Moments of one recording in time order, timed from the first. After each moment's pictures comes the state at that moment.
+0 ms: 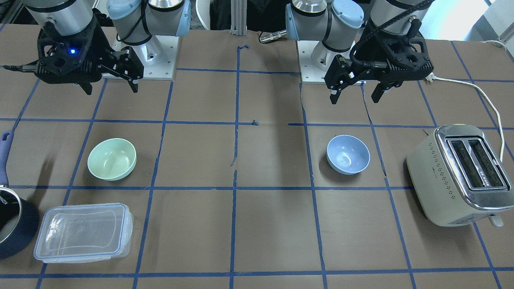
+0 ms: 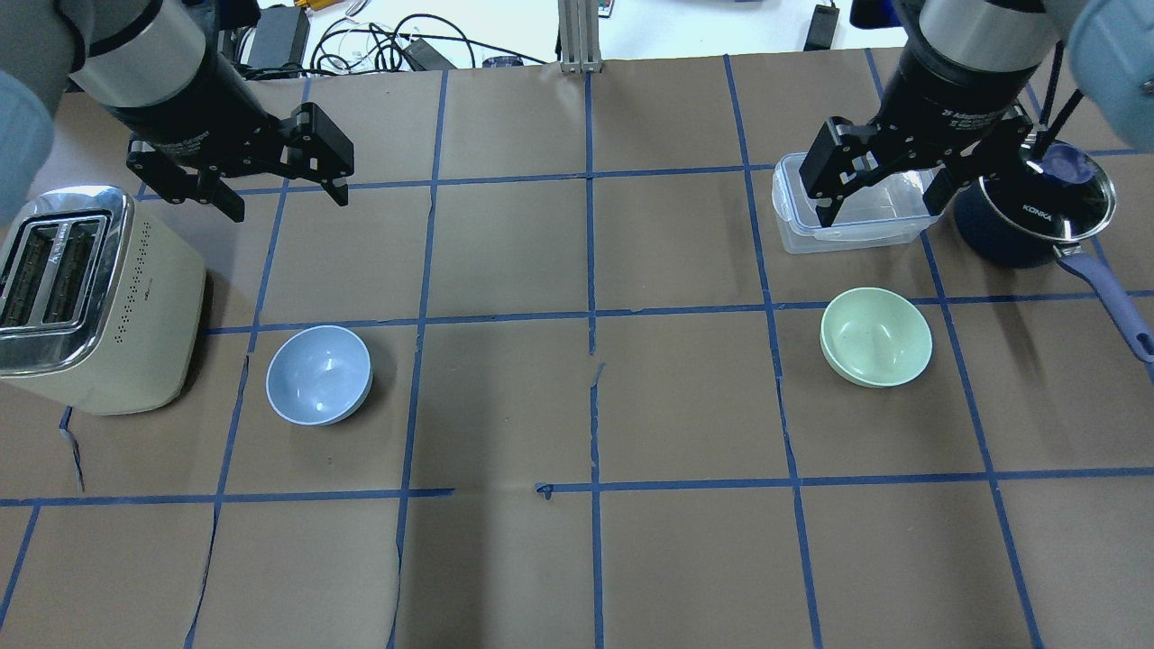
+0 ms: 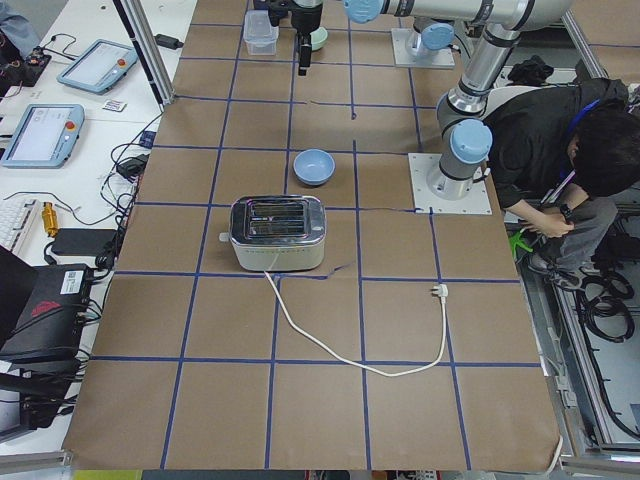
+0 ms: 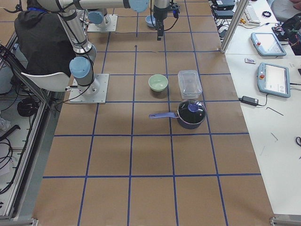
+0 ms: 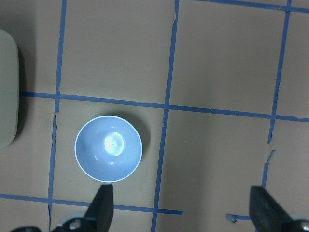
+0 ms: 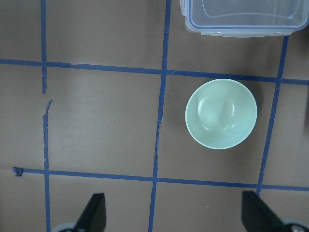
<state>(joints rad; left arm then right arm) -1.55 -1.52 -1.57 -1.56 1.58 -0.08 1.55 -1.60 1.54 -1.47 -1.57 -0.10</state>
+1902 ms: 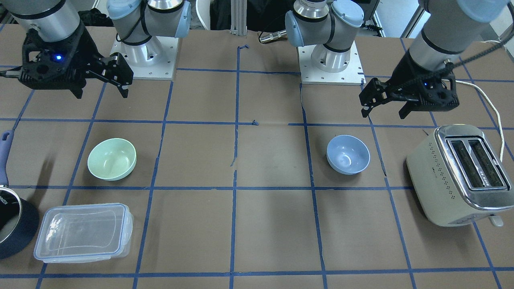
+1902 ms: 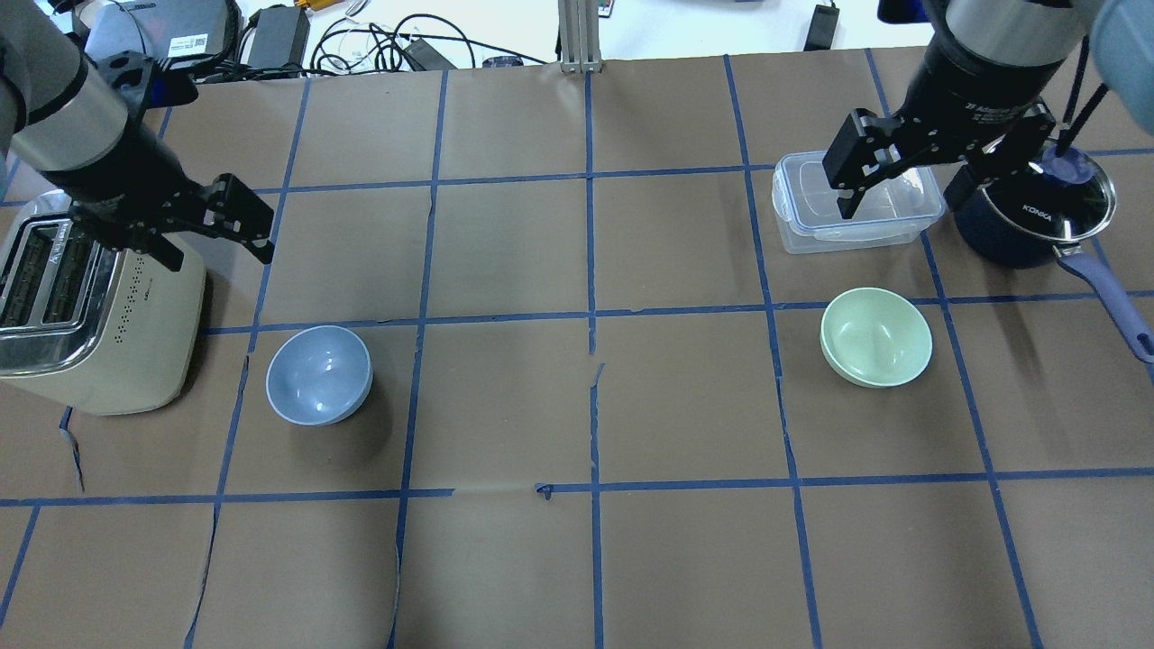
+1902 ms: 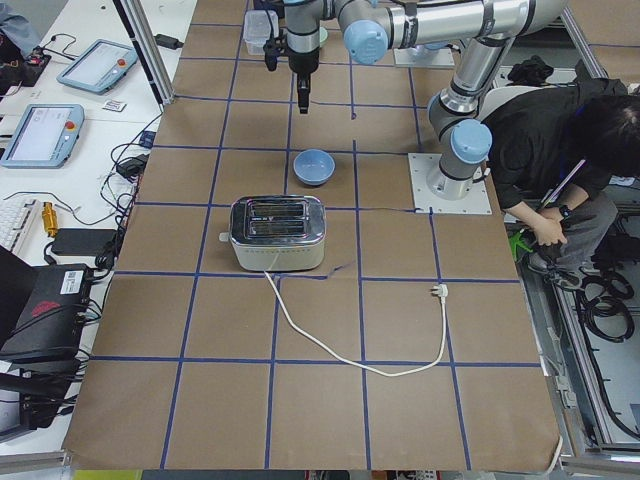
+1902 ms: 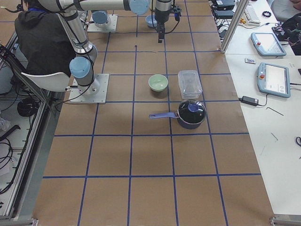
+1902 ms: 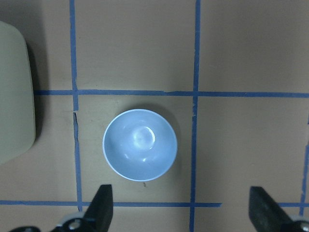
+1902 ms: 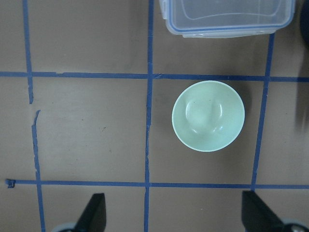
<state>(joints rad) -1.30 -1.53 -1.74 -1.51 1.58 0.22 1.46 -1.58 1.55 -1.49 -1.56 -0.11</state>
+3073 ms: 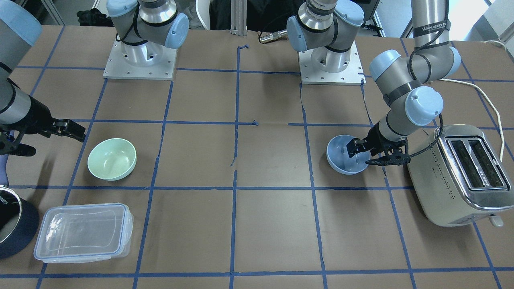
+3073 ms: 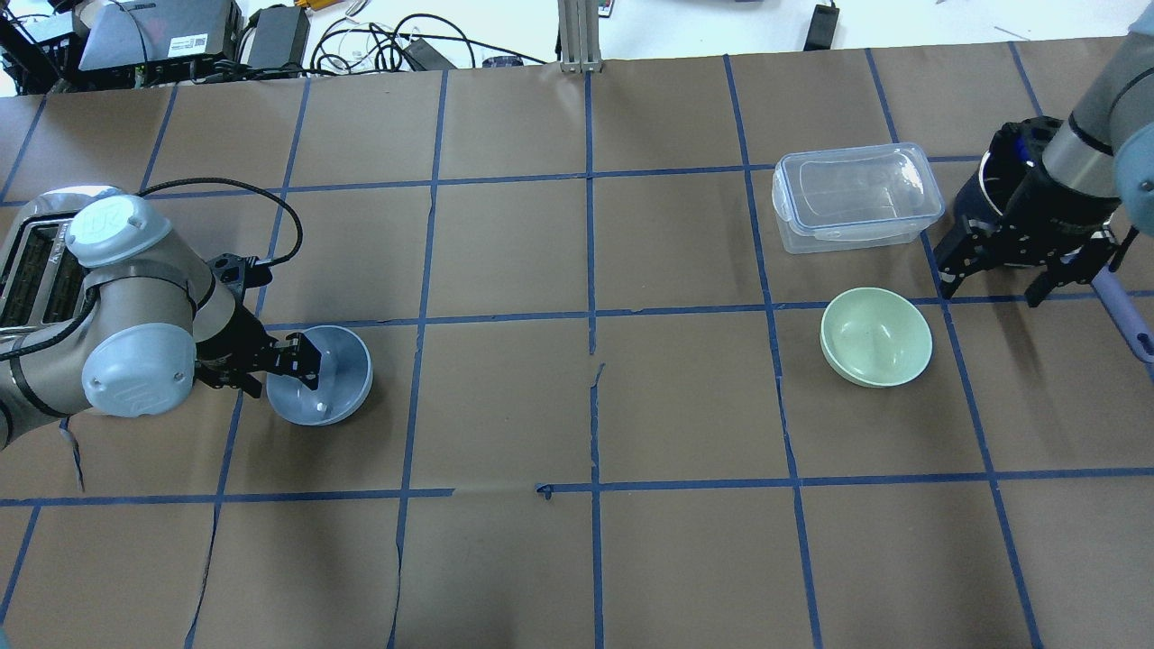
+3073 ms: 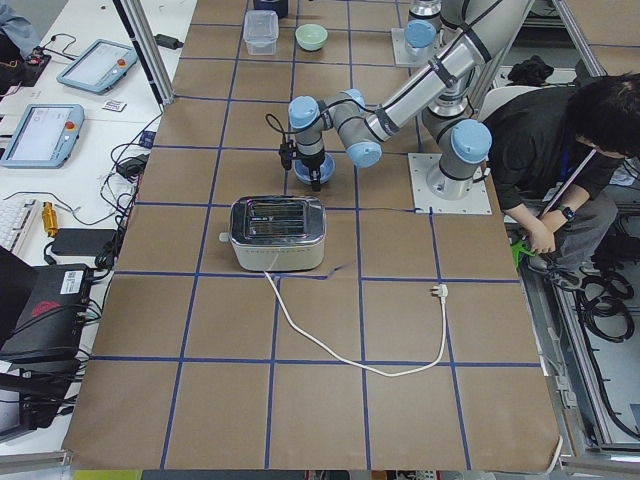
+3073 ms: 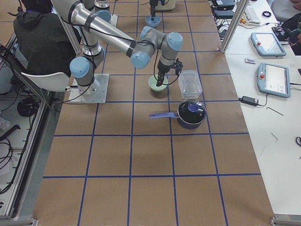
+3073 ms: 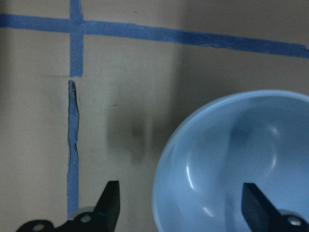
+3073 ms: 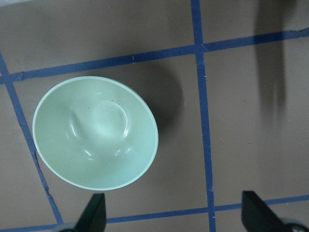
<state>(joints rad) -1.22 -1.78 -2.14 -0.95 1.60 0.25 1.18 -1.42 1.85 -1.82 -1.61 -0.25</state>
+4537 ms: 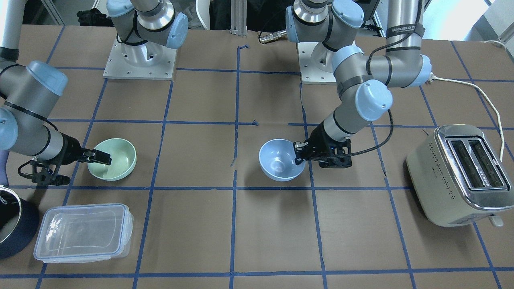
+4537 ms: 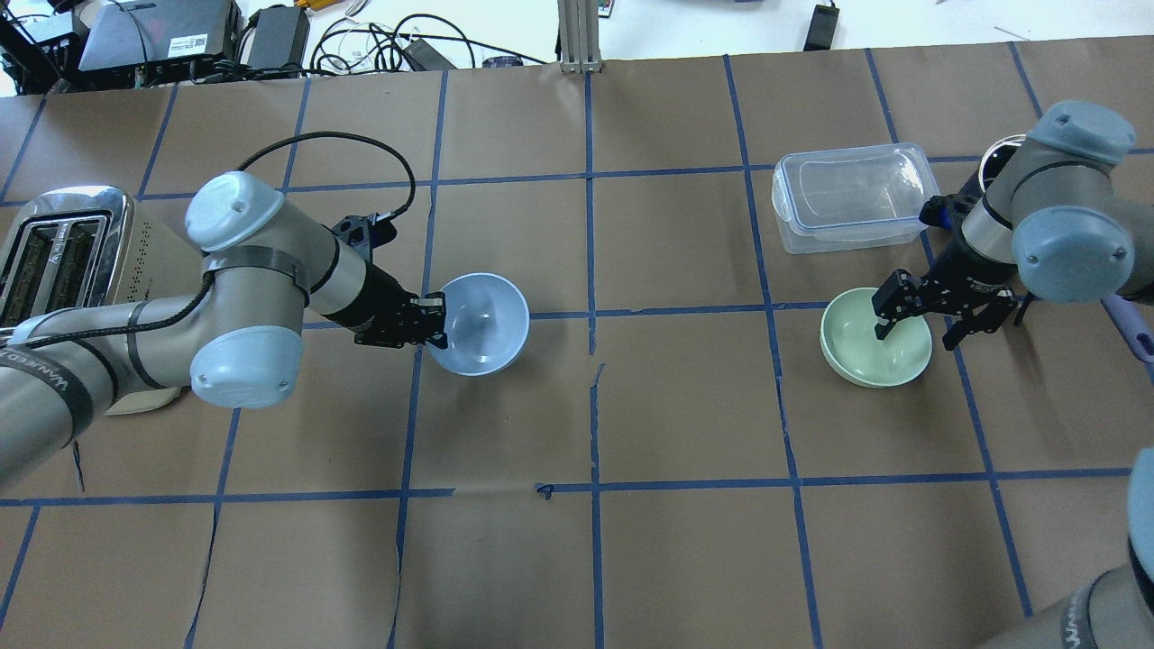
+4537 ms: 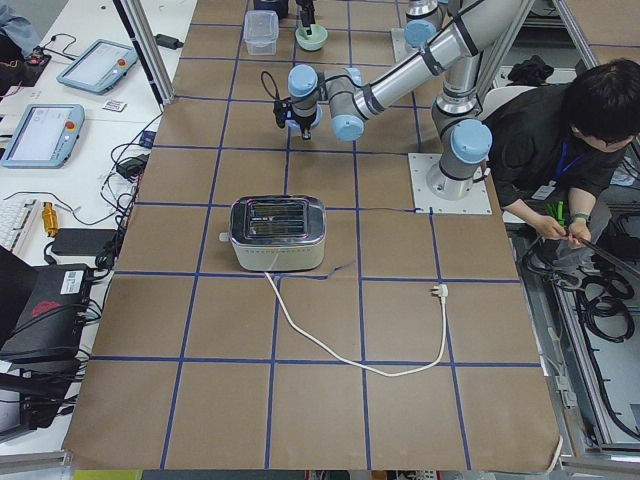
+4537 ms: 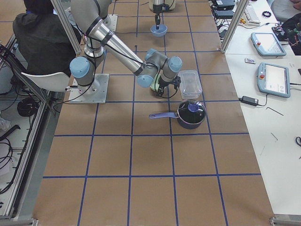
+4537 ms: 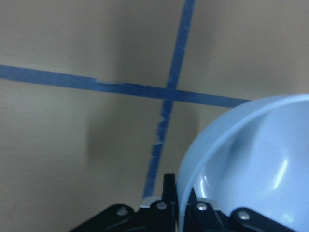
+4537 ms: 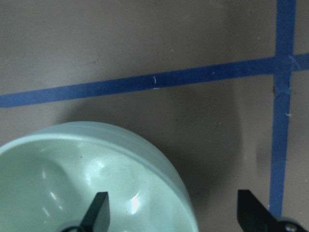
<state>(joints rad) -1.54 -1.79 -2.08 -0.86 1.25 -0.11 1.18 -1.24 1.93 -1.98 -1.51 -0.26</state>
